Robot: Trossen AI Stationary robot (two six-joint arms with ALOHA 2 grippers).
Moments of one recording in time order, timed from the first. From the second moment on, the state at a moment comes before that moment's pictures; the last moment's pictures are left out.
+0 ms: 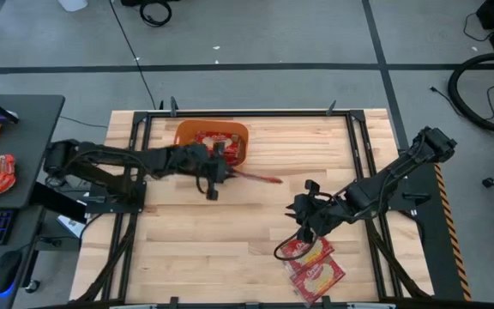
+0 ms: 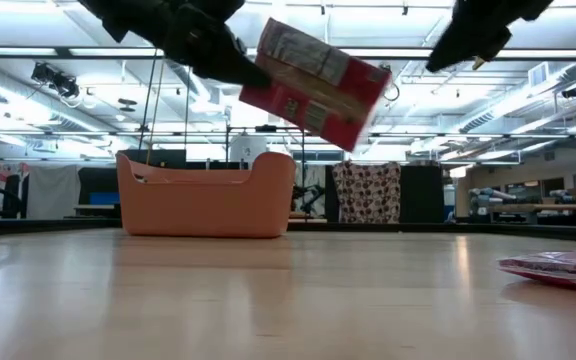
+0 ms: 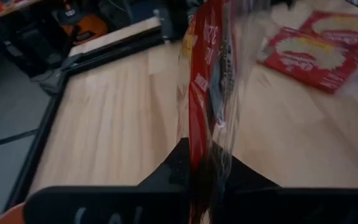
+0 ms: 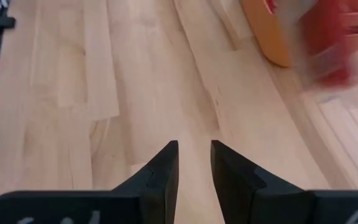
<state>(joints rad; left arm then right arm) 0.07 1.33 0.83 0.06 0.02 0.35 0.53 1.35 0.98 -0.55 0.54 0.61</state>
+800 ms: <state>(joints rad) 0.71 1.21 0.58 0.28 0.51 0.30 0.55 1.37 0.96 -0.53 0.56 0.64</state>
